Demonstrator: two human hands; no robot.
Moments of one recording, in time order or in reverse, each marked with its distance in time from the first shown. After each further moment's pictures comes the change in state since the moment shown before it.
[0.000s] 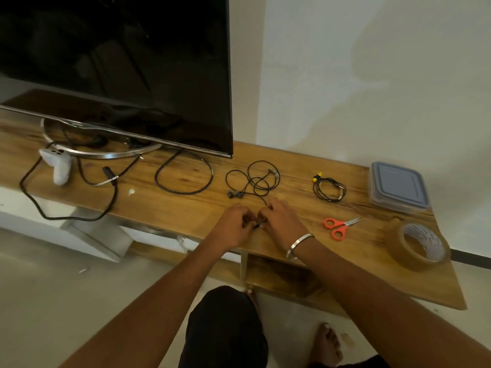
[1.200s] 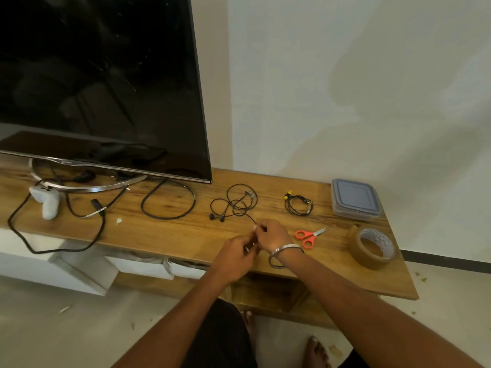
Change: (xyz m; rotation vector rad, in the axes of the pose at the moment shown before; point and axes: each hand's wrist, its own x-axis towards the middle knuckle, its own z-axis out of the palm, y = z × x) left_hand -0.046 0.071 0.008 -0.197 -0.052 0.083; right_hand -0.030 -0.014 -0.053 0.617 0.026 0.510
